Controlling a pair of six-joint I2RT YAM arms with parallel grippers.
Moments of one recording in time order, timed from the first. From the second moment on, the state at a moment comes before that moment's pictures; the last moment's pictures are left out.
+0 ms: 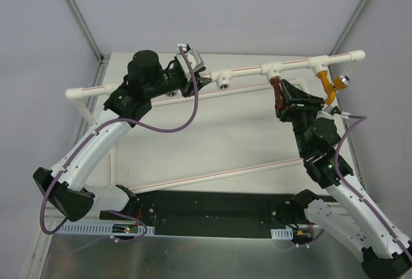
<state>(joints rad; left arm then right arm) -0.59 1.29 1.42 -0.34 0.45 0.32 0.59 0.67 0.75 -0.01 0.47 1.69</state>
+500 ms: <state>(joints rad) -0.59 1.30 1.42 -0.34 0.45 0.32 0.61 0.51 0.69 0.02 0.35 1.71</state>
